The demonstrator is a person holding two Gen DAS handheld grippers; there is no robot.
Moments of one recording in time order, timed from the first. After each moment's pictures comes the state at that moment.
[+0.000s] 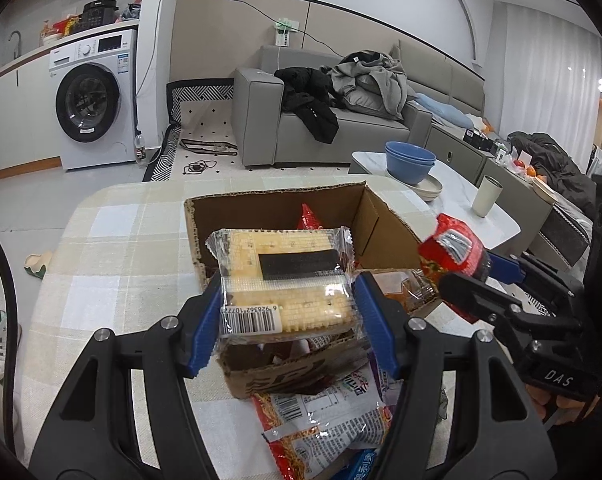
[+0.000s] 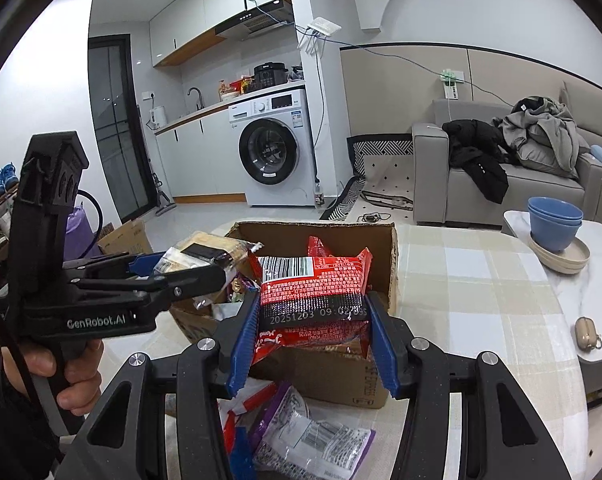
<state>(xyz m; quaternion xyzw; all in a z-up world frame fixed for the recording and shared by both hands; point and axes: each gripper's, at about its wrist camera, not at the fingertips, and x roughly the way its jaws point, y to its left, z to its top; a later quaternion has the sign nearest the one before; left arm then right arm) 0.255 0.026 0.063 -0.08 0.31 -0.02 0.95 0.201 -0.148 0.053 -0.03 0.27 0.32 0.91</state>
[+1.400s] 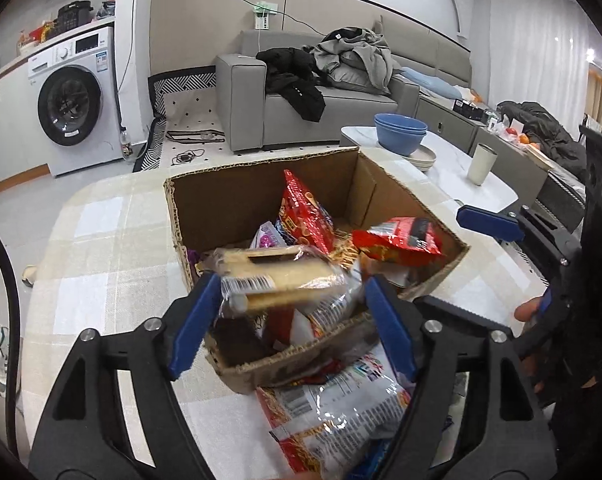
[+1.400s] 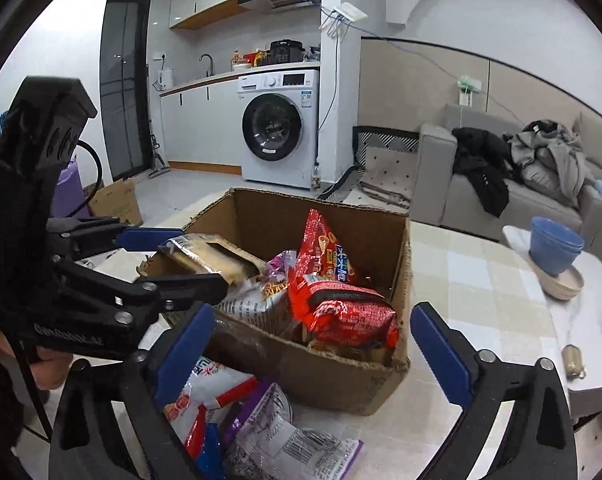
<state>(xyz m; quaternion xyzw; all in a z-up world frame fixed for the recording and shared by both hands) 0.278 0.019 0.032 -0.05 0.34 -0.05 0.94 0.210 -0.123 0.027 -0.11 0.26 0.31 0.91</state>
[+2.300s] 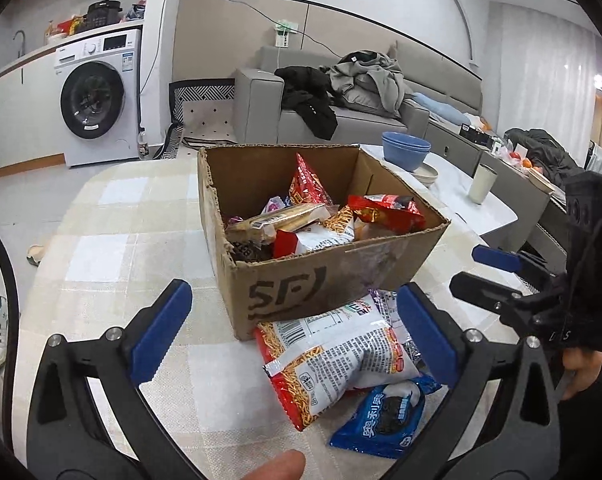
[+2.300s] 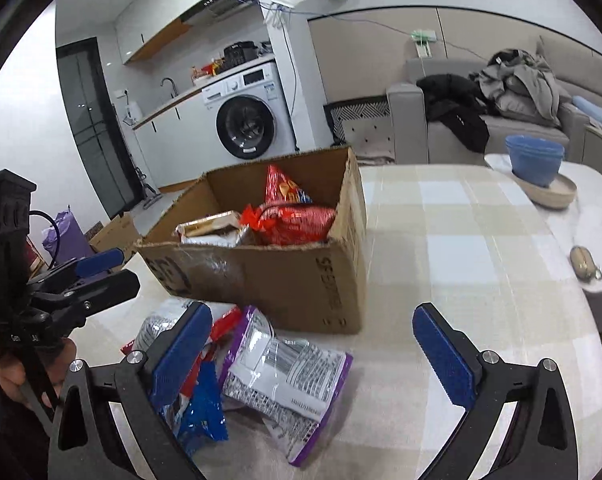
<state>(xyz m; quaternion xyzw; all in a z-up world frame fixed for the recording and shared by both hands) 0.199 0.023 0.026 -0.08 0.30 -0.03 0.95 0.190 -0.190 0.003 0.01 0.33 0.29 0.90</state>
